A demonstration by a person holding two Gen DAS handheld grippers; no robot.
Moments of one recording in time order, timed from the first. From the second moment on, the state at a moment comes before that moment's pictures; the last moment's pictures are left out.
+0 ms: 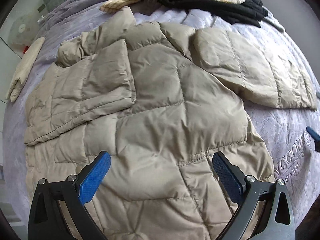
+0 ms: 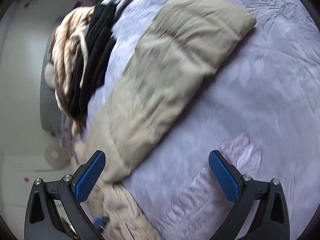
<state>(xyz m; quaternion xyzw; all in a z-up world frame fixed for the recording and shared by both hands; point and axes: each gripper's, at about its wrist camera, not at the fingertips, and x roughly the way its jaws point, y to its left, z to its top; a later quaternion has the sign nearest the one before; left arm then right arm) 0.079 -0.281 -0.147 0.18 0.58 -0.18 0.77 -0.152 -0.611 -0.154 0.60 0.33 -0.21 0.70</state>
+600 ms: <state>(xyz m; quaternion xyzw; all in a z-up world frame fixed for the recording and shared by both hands) 0.096 -0.293 -0.156 0.21 0.59 -0.14 0.77 -0.105 -0.658 -0.190 0.71 0.22 -0.14 0.65</state>
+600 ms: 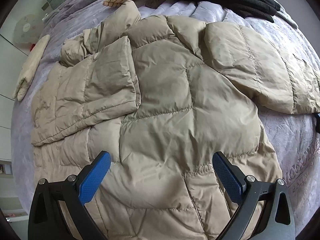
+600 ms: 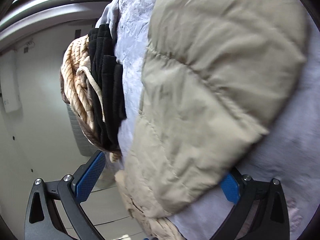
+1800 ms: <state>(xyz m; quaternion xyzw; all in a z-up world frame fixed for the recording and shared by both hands) 0.155 -0.149 -0.117 0.11 0.53 -0.14 0.83 0.017 -0.535 -0.058 0.51 0.26 -0.06 0.82</state>
